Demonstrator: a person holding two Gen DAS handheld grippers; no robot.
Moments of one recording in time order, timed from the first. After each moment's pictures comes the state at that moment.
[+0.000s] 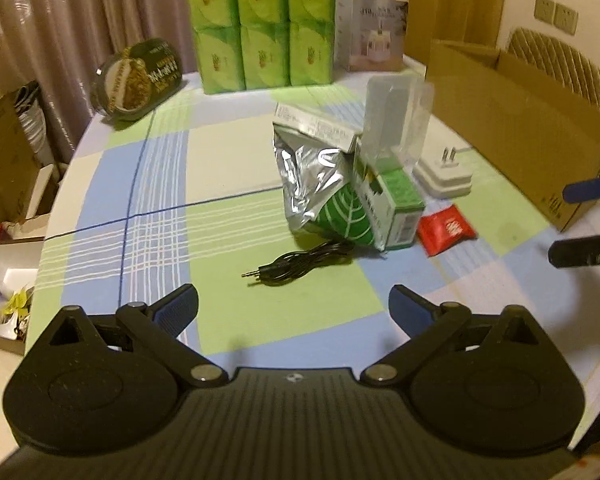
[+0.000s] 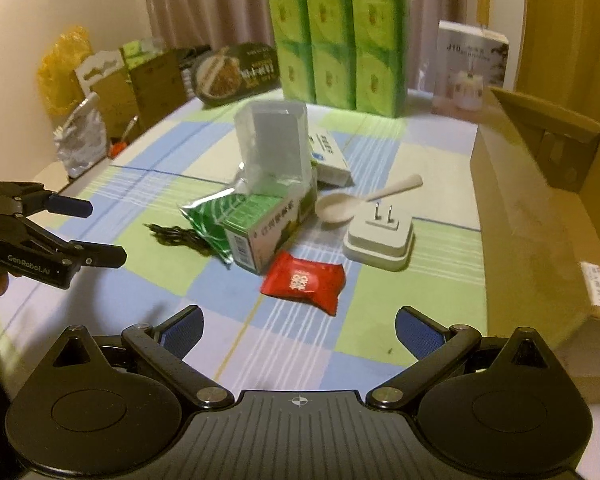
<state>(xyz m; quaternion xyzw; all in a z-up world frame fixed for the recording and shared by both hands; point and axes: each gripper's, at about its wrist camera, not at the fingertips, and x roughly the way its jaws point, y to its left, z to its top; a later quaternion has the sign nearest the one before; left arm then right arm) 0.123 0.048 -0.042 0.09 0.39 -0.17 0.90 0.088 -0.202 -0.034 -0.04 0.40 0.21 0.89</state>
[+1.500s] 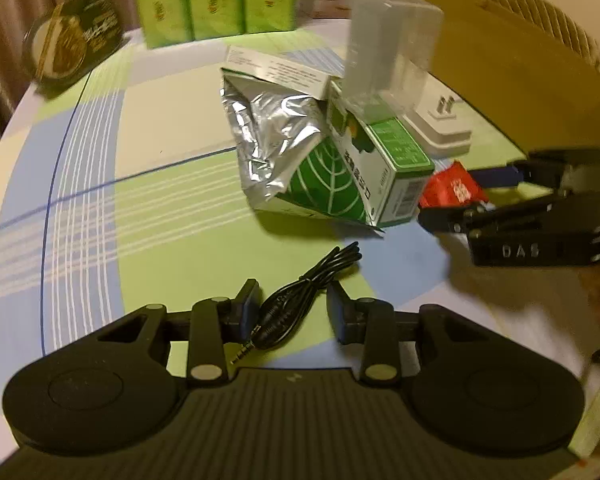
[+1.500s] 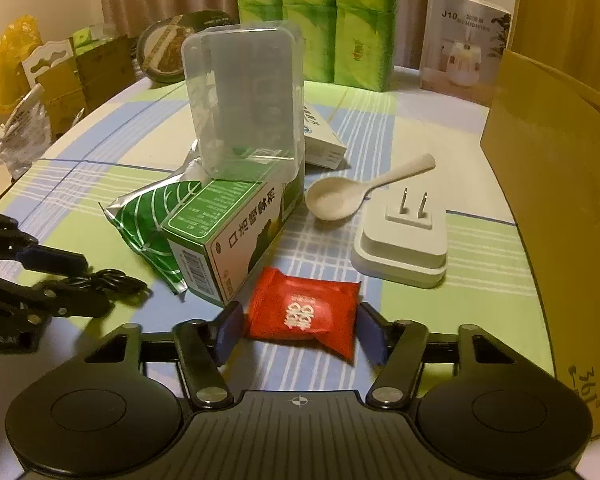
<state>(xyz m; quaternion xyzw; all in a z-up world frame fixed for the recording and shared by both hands) 0.165 0.026 -0.088 0.11 0.44 -0.23 0.86 0.143 -0.158 -0.093 -0.05 0.40 0.14 0.90</state>
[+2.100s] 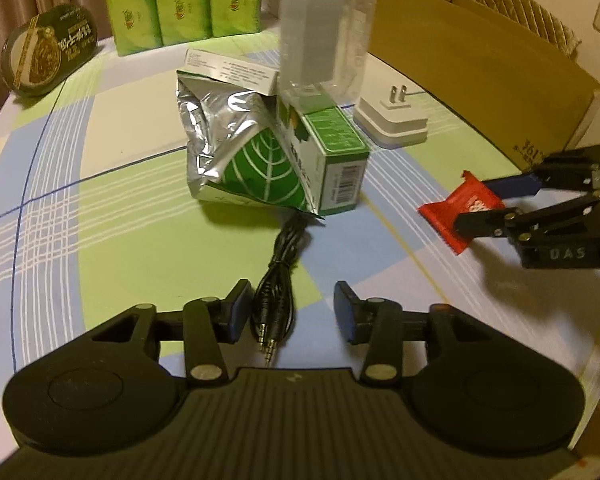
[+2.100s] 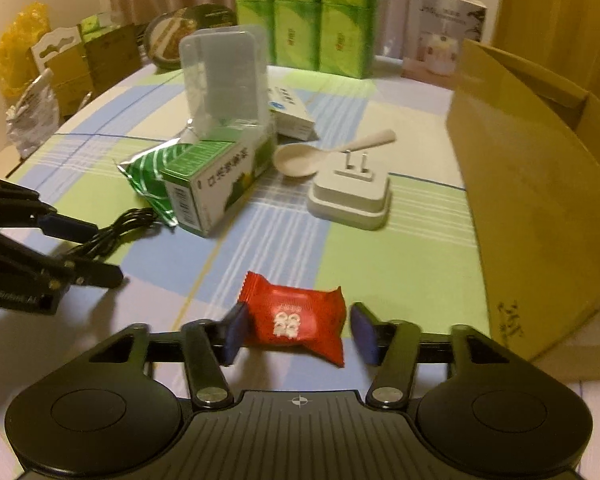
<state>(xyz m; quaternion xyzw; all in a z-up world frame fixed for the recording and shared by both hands) 0.138 0.003 -0.089 0.11 0.43 -0.25 0.86 0.095 -0.197 -0.077 -0.06 0.41 0.14 0.90</state>
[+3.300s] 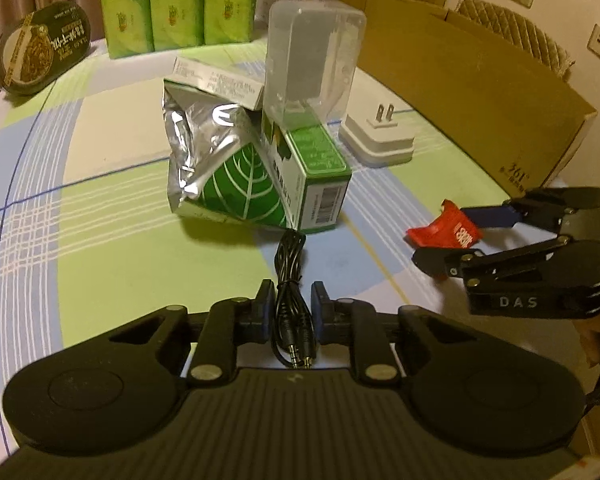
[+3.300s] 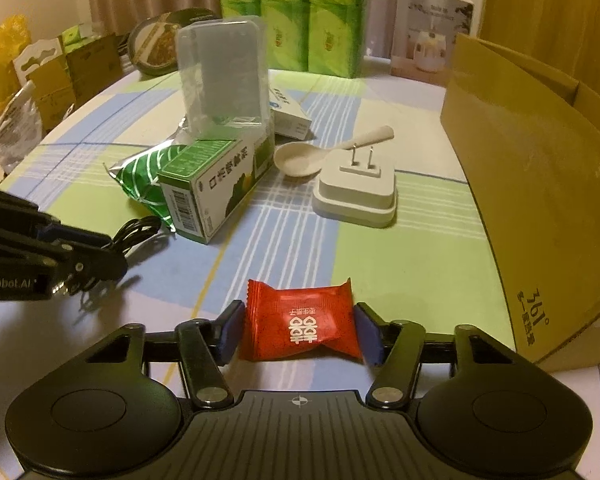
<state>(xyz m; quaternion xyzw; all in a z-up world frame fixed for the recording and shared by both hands) 0.143 0.001 -0.084 0.07 0.43 -0.26 0.86 0.095 -0.180 -0.088 -0.06 0.40 0.12 0.91</state>
